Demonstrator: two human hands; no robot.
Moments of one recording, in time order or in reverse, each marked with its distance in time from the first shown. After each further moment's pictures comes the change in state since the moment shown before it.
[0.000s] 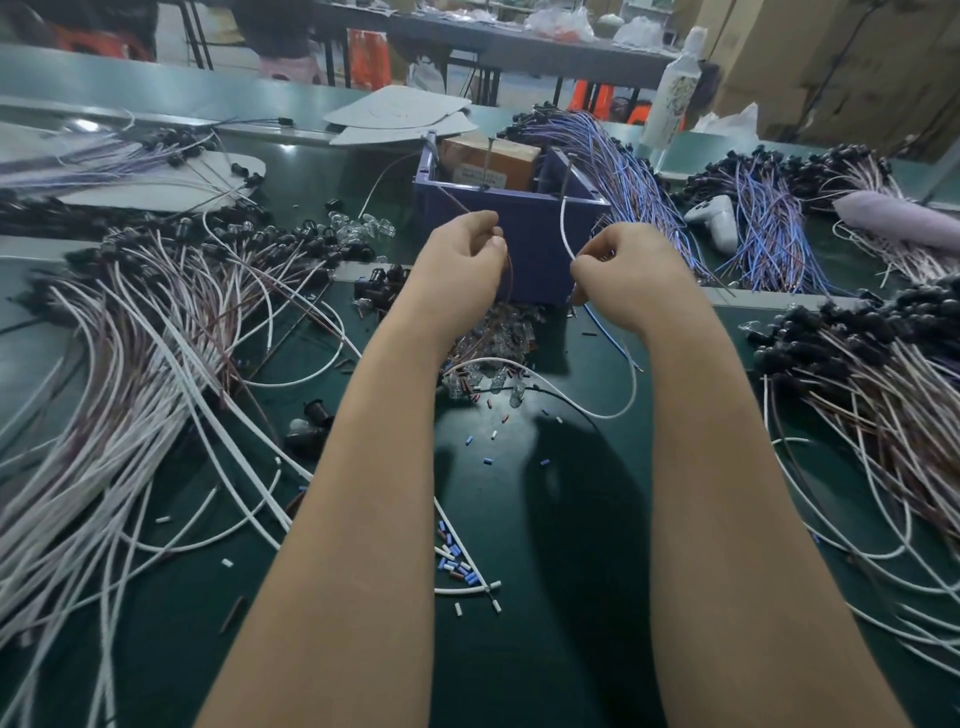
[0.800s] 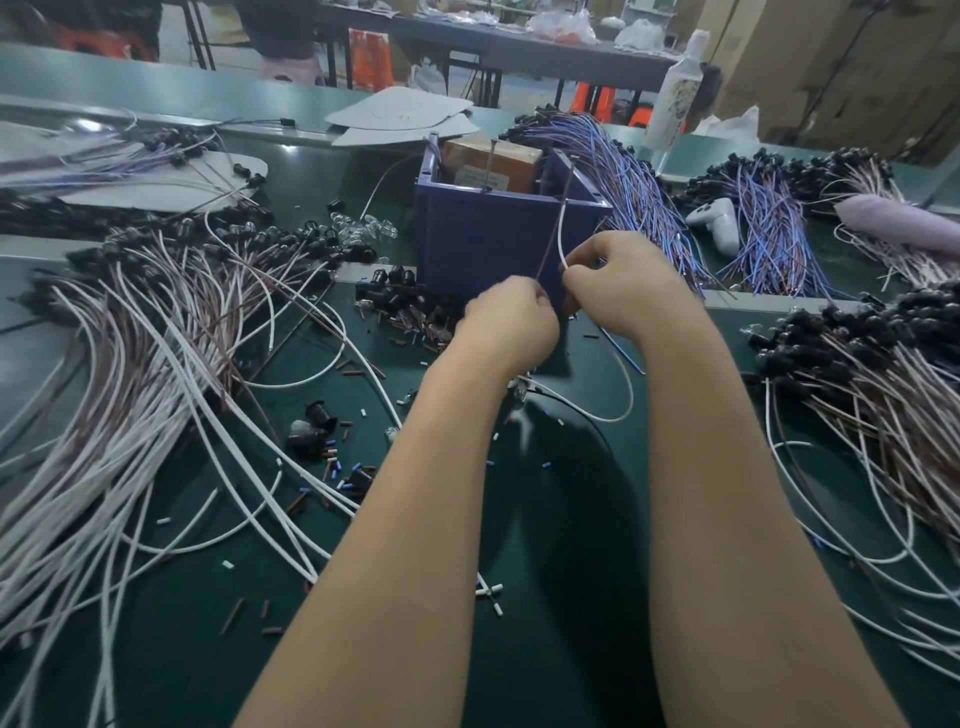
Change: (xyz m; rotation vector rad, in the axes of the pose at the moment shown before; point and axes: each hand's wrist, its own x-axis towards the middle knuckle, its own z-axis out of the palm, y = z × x) left_hand -0.004 -0.006 0.034 0.548 -0.175 -0.080; right_hand -0.003 -0.004 0.003 -0.006 -0.064 -0.023
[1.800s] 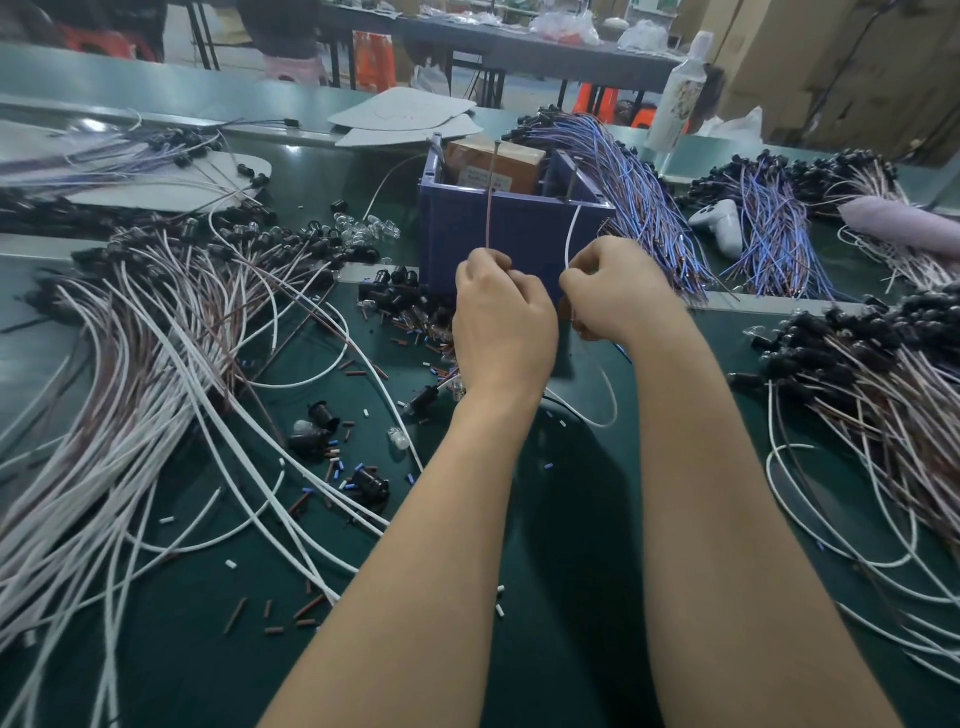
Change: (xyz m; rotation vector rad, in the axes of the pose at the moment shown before) left_hand -0.005 -0.001 0.023 -0.355 0.624 0.028; right_hand 0.002 -0.002 0.010 0.062 0.008 0.050
